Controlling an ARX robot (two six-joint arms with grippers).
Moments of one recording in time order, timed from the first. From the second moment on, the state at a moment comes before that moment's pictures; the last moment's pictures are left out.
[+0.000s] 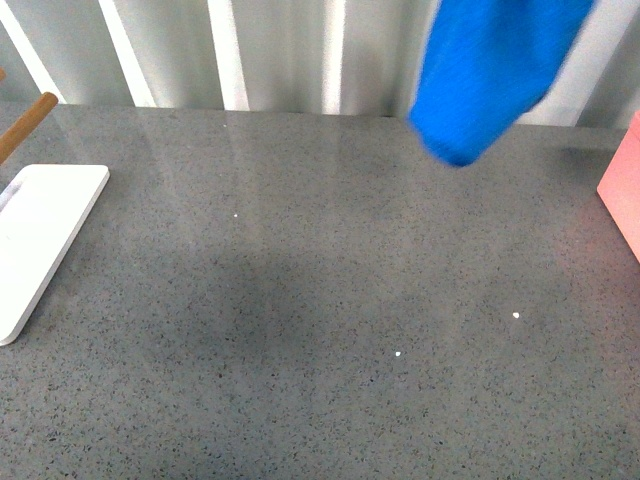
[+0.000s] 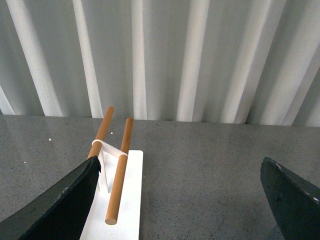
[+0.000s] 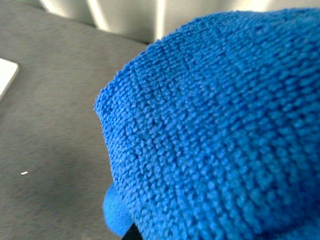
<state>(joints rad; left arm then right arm) 0.00 0.00 0.02 0.00 0.00 0.00 0.32 1.56 1.35 -0.51 0.05 -0.04</state>
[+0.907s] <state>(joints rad) 0.00 0.00 0.02 0.00 0.00 0.00 -0.22 1.62 1.34 -0.76 0.19 -0.23</state>
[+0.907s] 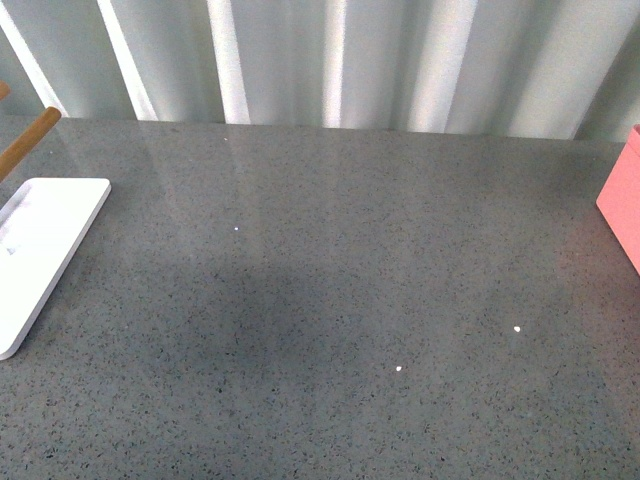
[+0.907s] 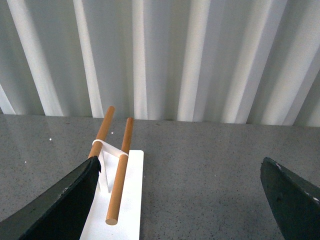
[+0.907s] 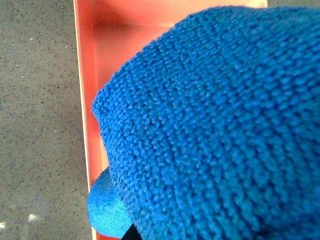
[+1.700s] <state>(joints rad) 0.00 0.00 0.02 0.00 0.00 0.00 -0.26 1.60 1.23 -0.69 0.22 -0.29</state>
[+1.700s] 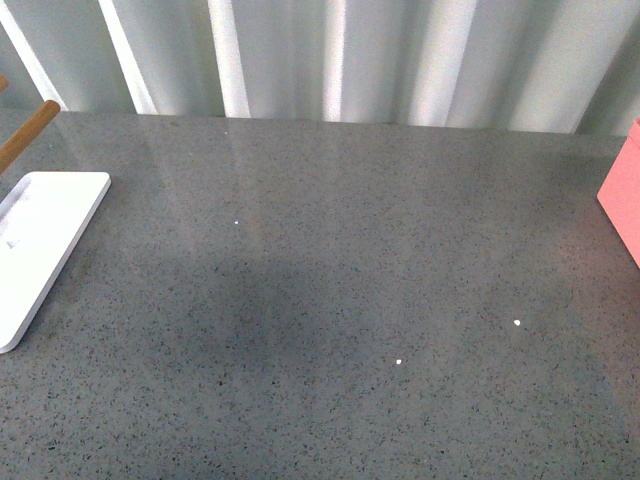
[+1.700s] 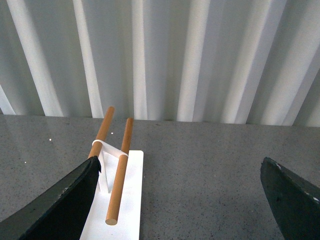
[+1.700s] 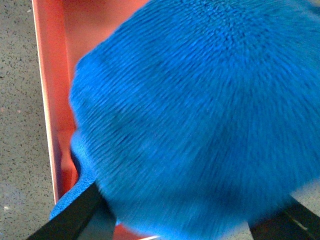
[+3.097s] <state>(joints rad) 0.00 0.00 0.02 0.00 0.00 0.00 -0.04 0.89 0.12 0.76 -0.02 -0.02</state>
